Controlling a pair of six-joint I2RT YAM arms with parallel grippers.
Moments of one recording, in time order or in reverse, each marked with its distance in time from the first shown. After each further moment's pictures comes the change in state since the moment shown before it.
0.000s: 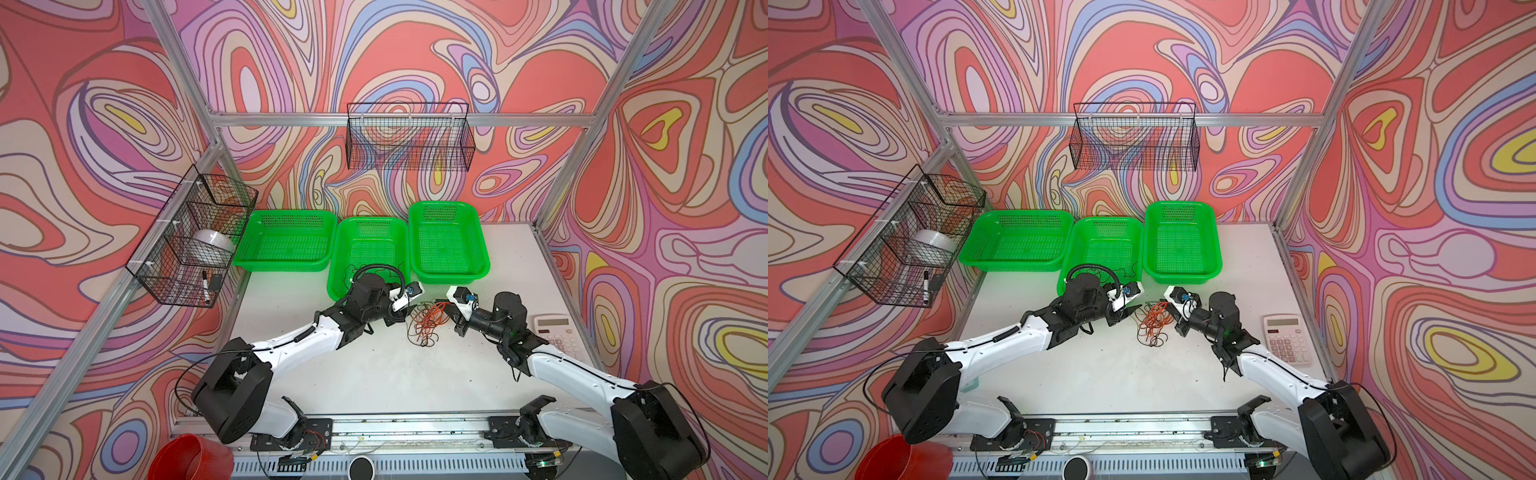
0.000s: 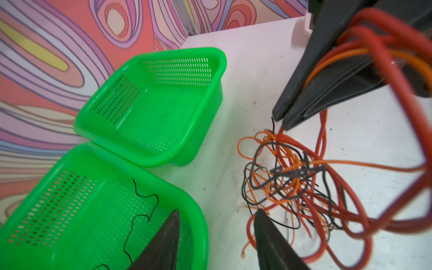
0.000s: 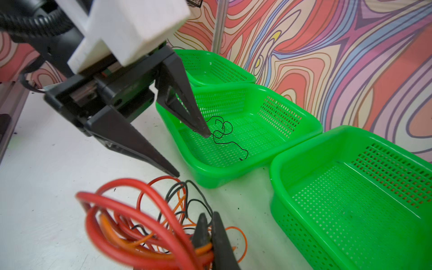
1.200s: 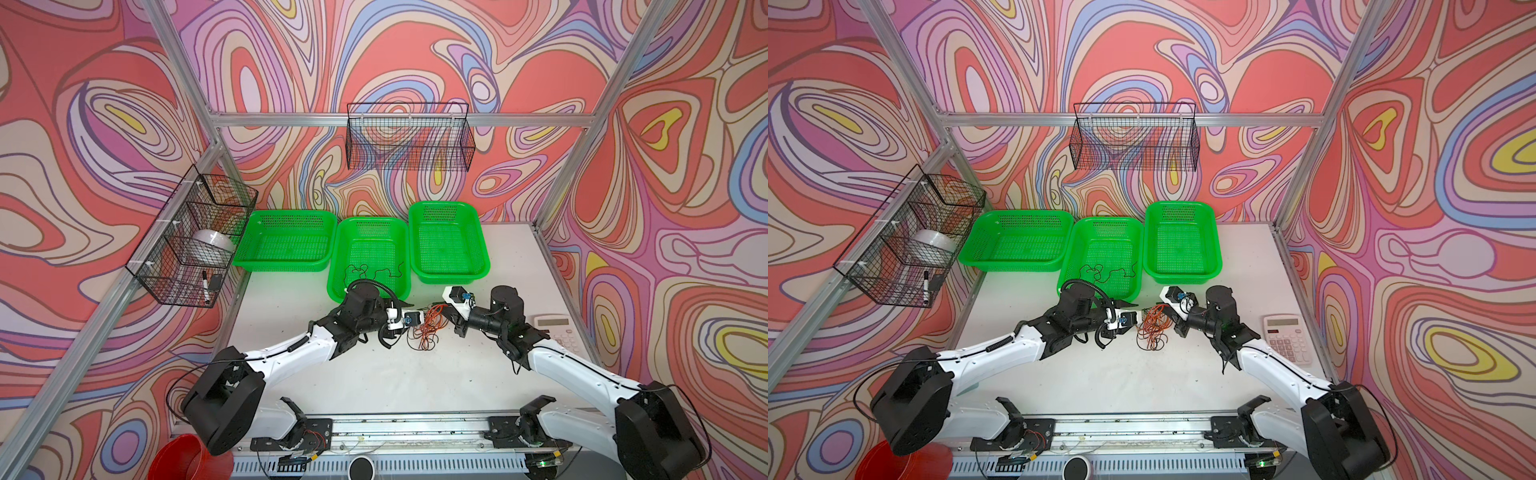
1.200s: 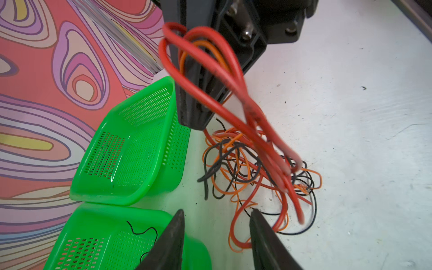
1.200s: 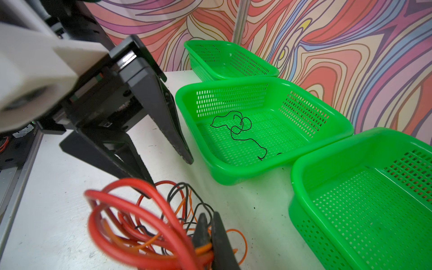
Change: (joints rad) left arm -0.009 -0.072 -0.112 -0.004 0.156 0.289; right arm 0.000 0.003 0.077 -0.155 -0.067 -0.053
